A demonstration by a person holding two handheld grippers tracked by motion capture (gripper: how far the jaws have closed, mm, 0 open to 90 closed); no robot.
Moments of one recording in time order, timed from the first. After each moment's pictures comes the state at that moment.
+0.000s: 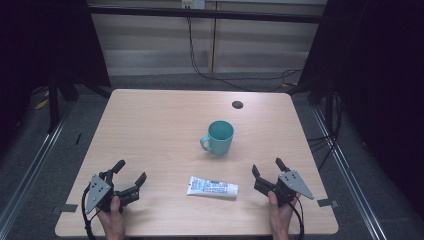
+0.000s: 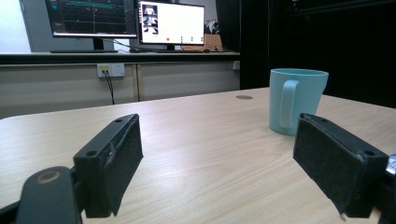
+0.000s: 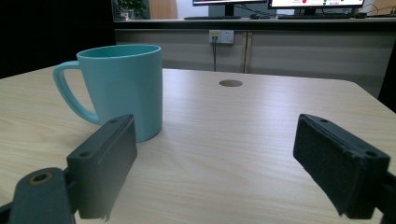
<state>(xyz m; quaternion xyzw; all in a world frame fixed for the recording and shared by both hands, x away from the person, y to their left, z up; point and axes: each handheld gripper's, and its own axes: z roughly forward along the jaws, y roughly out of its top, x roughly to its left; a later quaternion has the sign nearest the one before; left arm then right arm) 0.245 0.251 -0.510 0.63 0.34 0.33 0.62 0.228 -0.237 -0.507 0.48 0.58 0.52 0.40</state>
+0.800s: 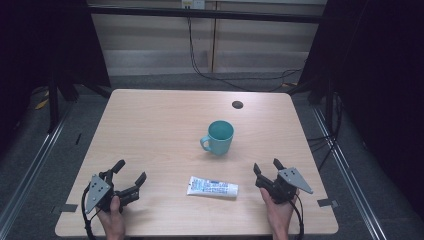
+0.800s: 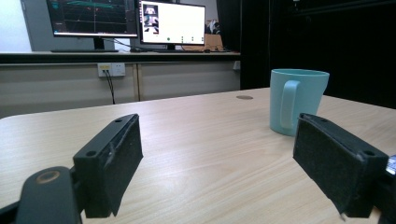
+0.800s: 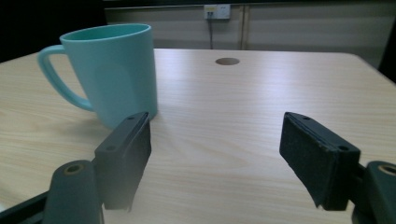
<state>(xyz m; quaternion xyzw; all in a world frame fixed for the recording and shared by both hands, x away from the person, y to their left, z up) 0.245 0.251 -0.510 0.62 0.34 0.33 0.62 0.233 -0.238 -0.503 0.52 0.60 0.50 0.36</state>
